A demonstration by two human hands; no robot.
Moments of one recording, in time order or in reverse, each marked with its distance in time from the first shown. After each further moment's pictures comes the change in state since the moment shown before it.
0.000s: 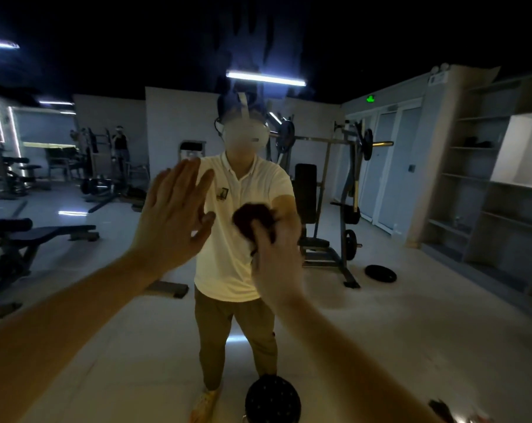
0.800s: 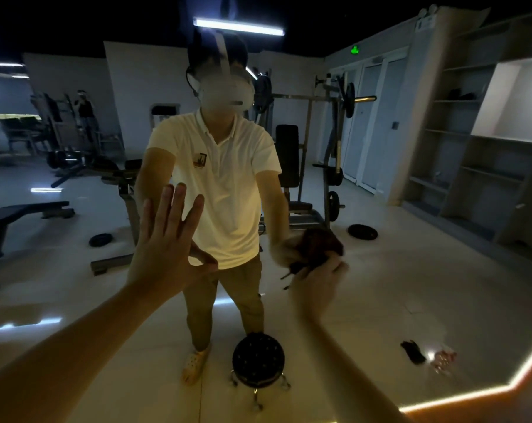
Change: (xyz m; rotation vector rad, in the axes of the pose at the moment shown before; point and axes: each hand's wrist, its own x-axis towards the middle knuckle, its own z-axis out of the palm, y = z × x) left_hand -0.068 0.100 0.065 -0.061 -0.171 0.047; right_hand -0.112 0.118 0.001 0.098 0.209 0.970
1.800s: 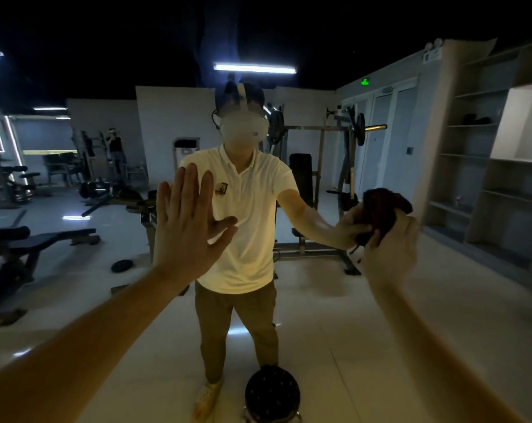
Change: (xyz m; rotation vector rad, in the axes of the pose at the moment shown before) left_hand 0.080 0.001 -0.045 0.009 0.213 -0.136; right_hand 0.147 -0.040 -0.083 -0.113 0.163 -0.372
